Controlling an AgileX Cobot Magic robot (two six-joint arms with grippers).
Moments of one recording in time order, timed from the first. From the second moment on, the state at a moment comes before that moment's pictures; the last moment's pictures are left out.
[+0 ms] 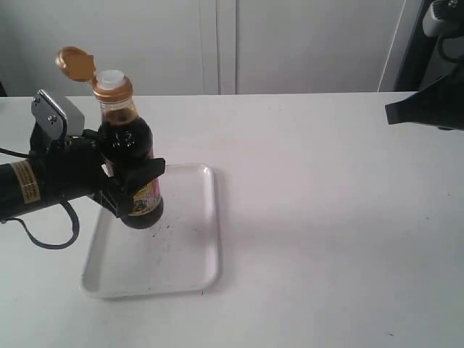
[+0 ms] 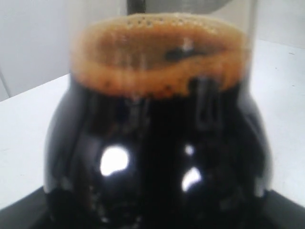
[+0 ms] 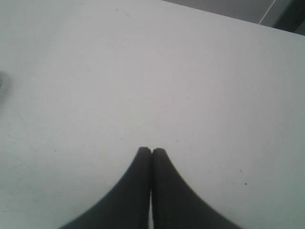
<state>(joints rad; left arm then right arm) -0.25 1.64 -0.59 0.83 -0.94 -0.41 0.10 1.25 -0.92 0.12 0.44 -0.23</state>
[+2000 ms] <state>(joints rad) -0.29 1.80 -0.62 0.66 -1.02 -0.30 0.10 1.28 -0.92 0.12 0.44 -0.23</state>
